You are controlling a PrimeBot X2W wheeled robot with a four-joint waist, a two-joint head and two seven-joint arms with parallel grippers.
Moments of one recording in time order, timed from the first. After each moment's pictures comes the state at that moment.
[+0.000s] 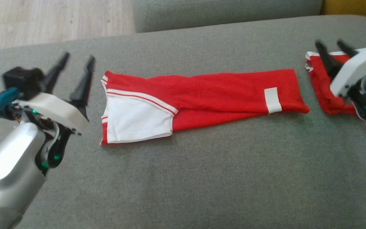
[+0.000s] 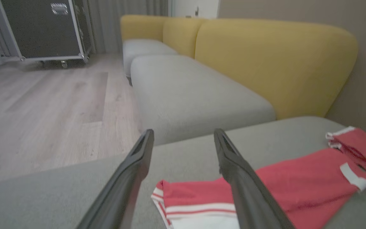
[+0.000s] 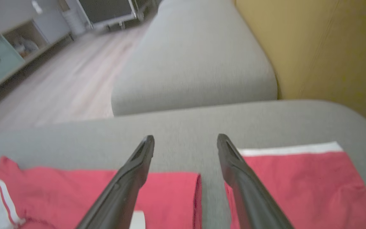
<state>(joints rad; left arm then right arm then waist) -0.68 0.61 -0.81 0.27 -0.93 0.08 0.00 -0.84 -0.50 0.67 0.84 0.92 0.13 0.16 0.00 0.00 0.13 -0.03</state>
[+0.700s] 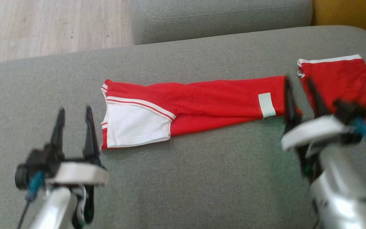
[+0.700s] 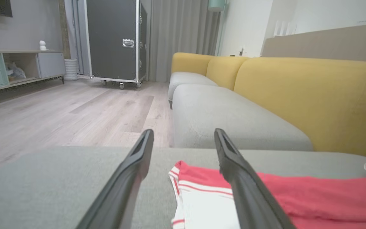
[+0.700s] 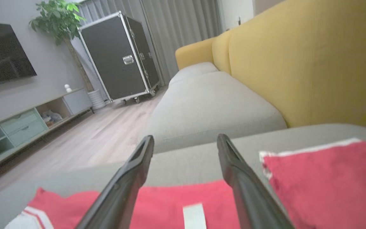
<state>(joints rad) -0.22 0.30 -0.39 0.22 -0.54 0.21 -0.25 -0.43 -0.11 0.14 0.61 0.37 0.13 -0.25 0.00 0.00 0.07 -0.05</state>
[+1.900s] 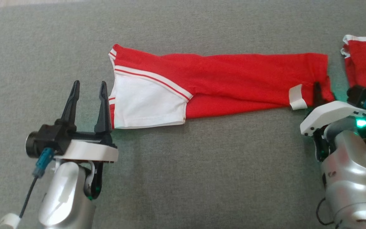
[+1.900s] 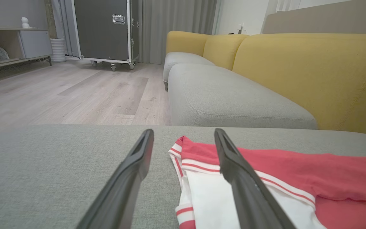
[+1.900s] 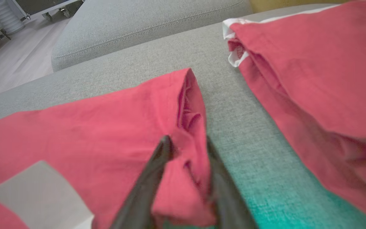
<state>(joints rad) -0.34 0.09 -0.15 0.35 -0.24 -0.06 -0.25 -0.67 -0.06 -0.30 1.03 0.01 0.13 -0.15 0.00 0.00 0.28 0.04</state>
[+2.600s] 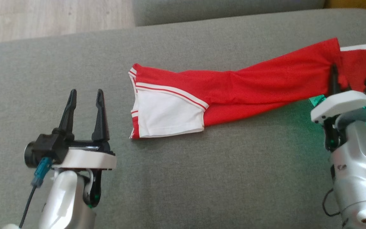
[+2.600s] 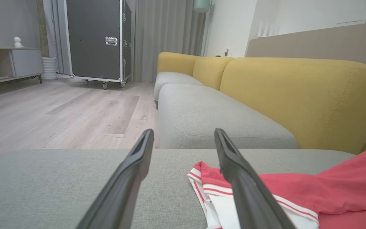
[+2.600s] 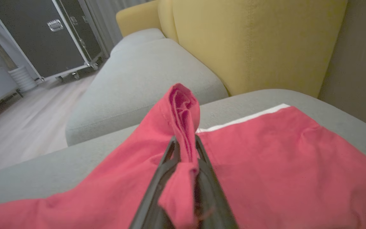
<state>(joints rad) -0.29 0.05 -0.09 0.33 -0.21 -0.09 -0.25 -0.66 -0.10 -0.22 0.93 0.11 0.13 -0.19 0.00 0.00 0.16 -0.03</state>
